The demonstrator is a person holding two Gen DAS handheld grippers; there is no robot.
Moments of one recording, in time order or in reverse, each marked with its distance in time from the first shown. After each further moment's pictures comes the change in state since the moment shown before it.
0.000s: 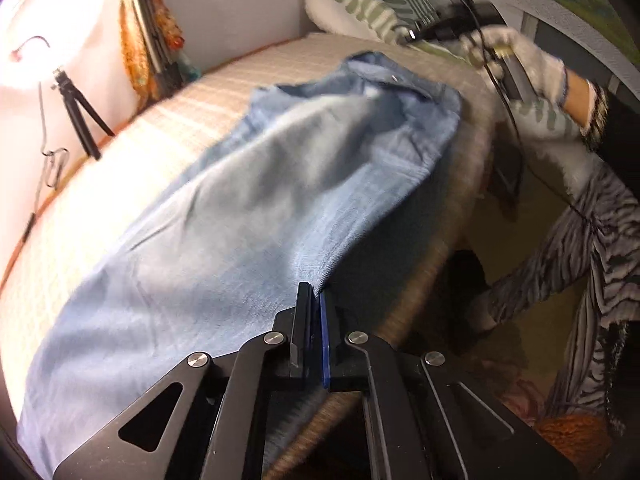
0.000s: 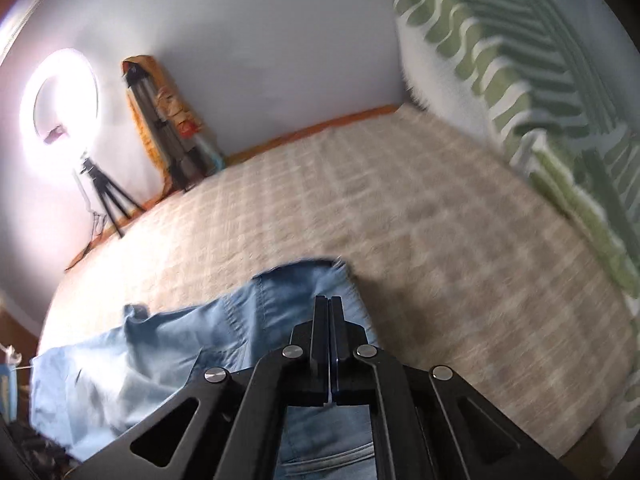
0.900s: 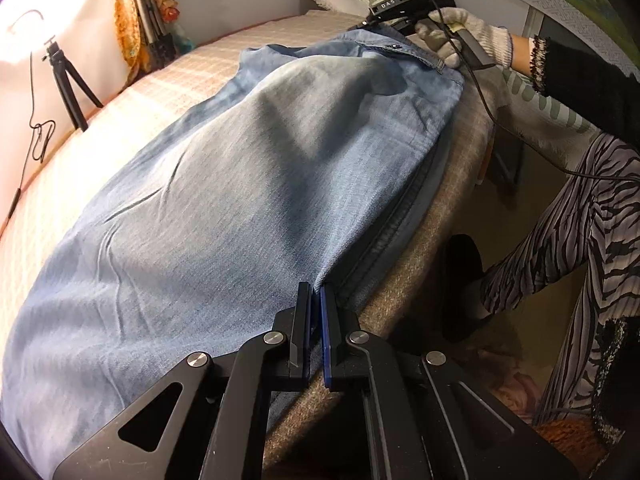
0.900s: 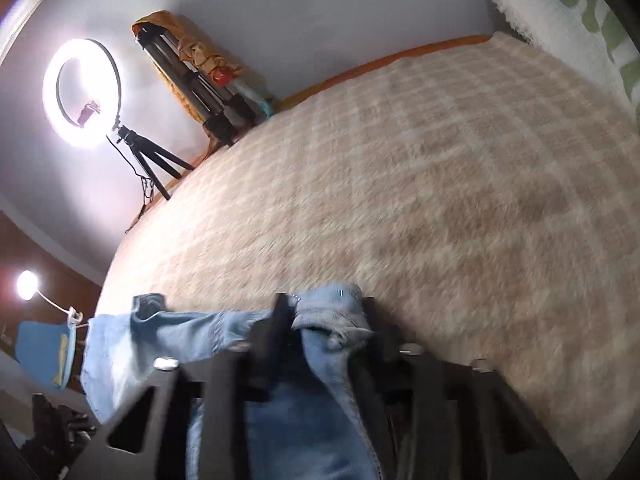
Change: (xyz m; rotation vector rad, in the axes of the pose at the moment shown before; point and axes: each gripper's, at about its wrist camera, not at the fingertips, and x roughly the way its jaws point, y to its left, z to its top) left arm 0.020 -0.003 -0.014 -0.029 0.044 -0.017; right arm 0.109 -0.012 0.023 -0.016 0.239 0.404
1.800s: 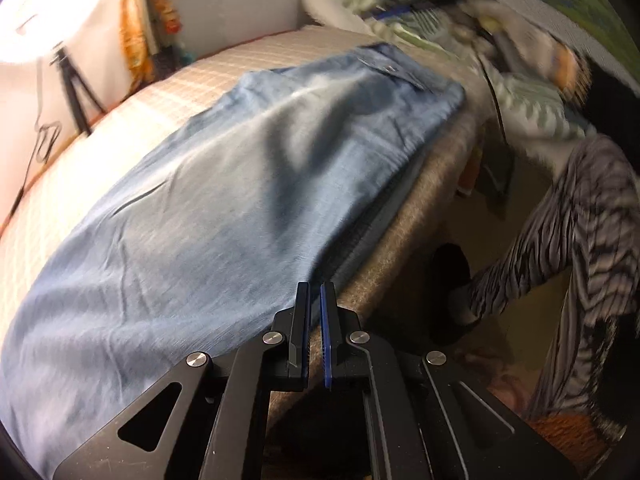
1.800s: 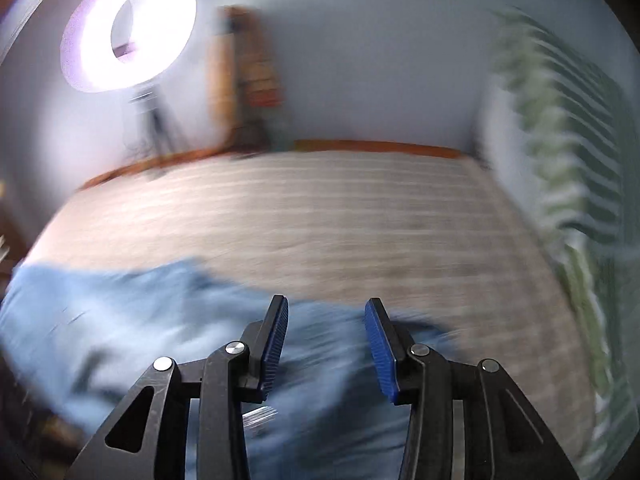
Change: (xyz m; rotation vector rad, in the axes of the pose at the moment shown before) left arm -0.024 -0.002 -0.009 -0.055 -0.055 -0.030; right arm -0.073 0.150 -0.053 -0.353 -0.119 -0.316
